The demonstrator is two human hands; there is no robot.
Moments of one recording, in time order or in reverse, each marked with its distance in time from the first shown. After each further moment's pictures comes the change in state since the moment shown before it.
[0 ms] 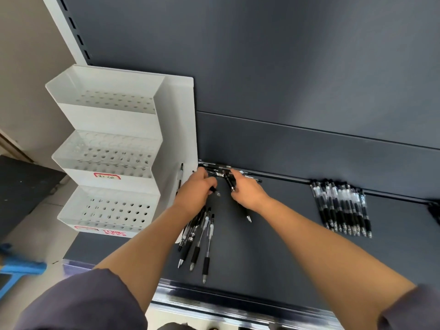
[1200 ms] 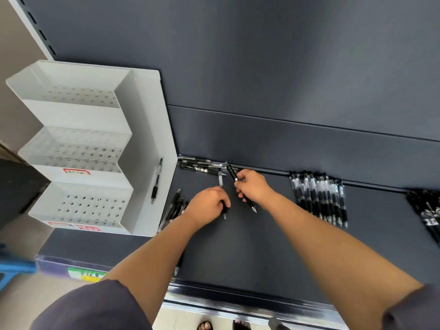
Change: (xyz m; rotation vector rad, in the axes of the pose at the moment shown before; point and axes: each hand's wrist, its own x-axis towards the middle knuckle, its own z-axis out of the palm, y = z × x) left_hand -0.009 0.065 0.045 -0.175 -0.258 0.108; right_hand -0.015 0.061 -0.019 0.514 0.063 0.181
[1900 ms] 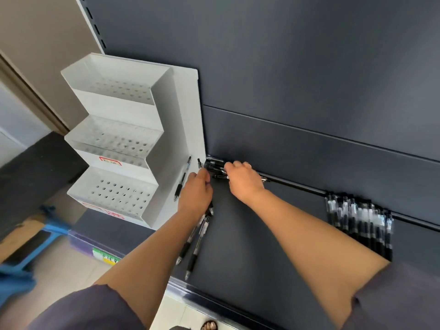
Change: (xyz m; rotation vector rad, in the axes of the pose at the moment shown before) left_hand -0.009 -0.032 -0.035 -0.089 0.484 -0.502; right_hand 0.035 -0.055 0.050 -0.861 0.022 -0.552
